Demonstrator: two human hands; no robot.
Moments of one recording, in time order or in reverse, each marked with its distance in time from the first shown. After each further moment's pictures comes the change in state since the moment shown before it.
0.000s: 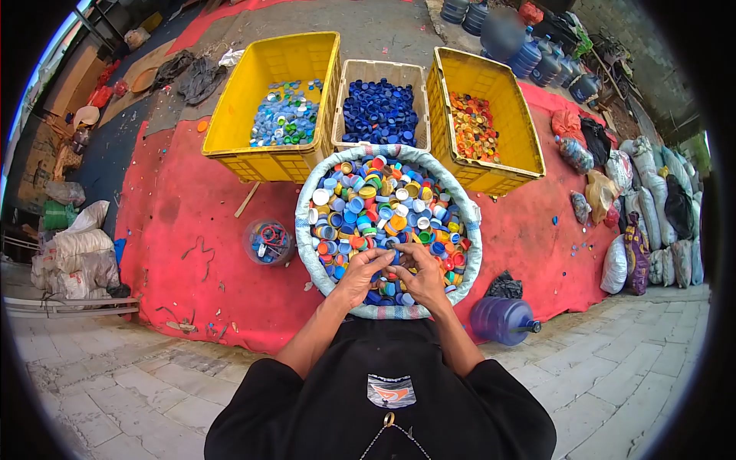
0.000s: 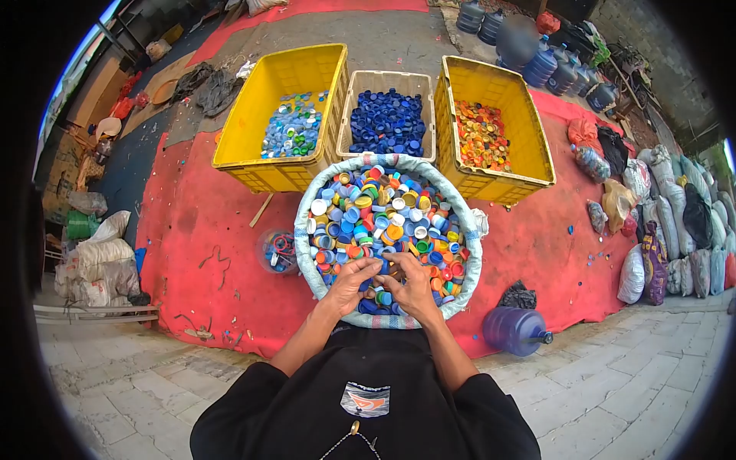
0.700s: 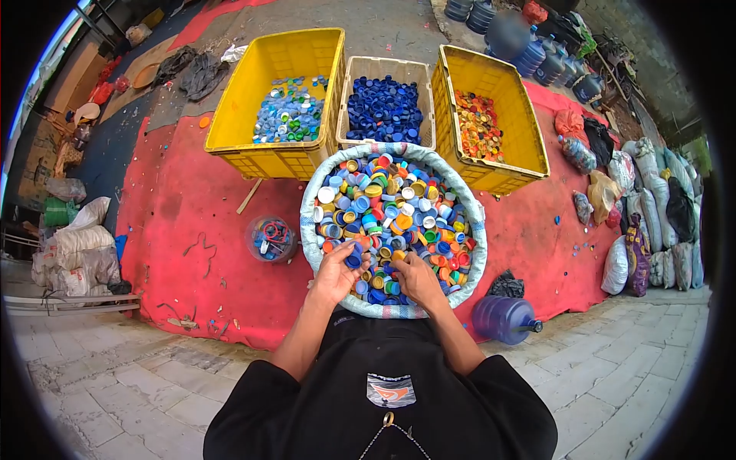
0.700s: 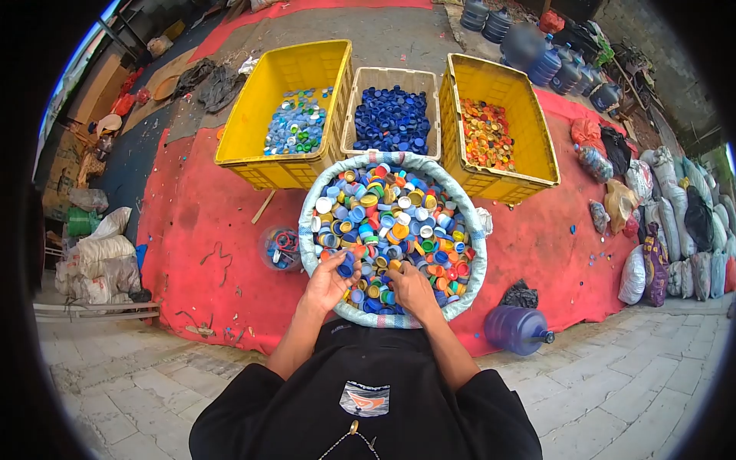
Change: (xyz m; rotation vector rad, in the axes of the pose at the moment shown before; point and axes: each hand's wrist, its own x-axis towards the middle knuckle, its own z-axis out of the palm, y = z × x) left_hand 0.000 0.002 -0.057 -0.479 0.104 0.069; right_hand -0.012 0.042 0.014 -0.551 -0.258 0.003
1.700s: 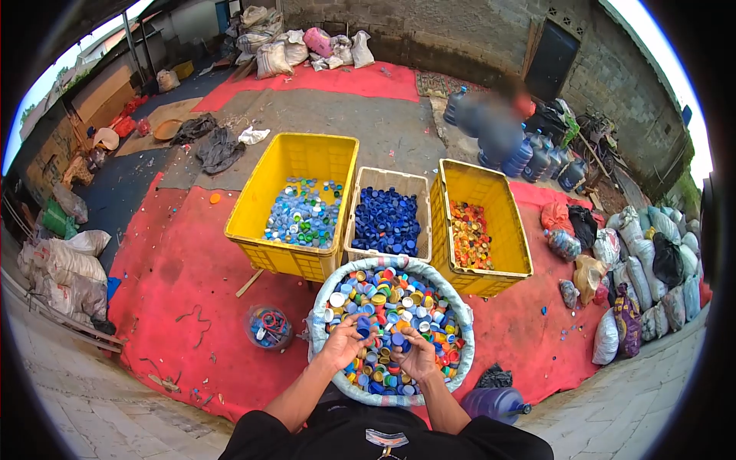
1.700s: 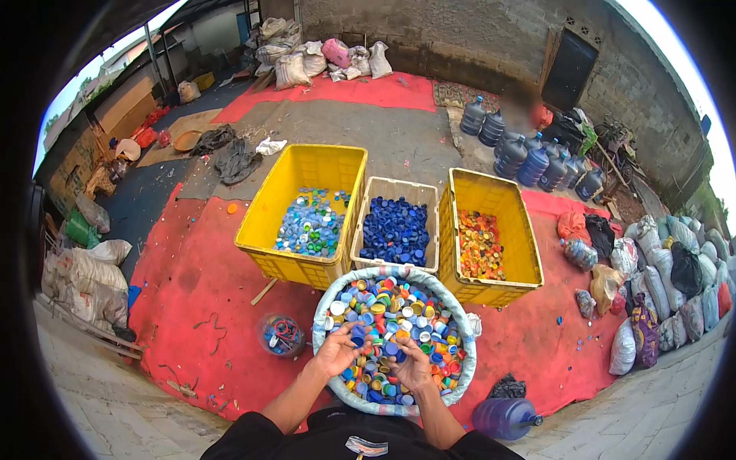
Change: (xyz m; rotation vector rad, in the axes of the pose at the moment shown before) left_hand 0.015 0.053 0.031 -0.037 -0.201 0.008; right_hand 0.047 -0.016 -0.019 2.036 0.015 0.410
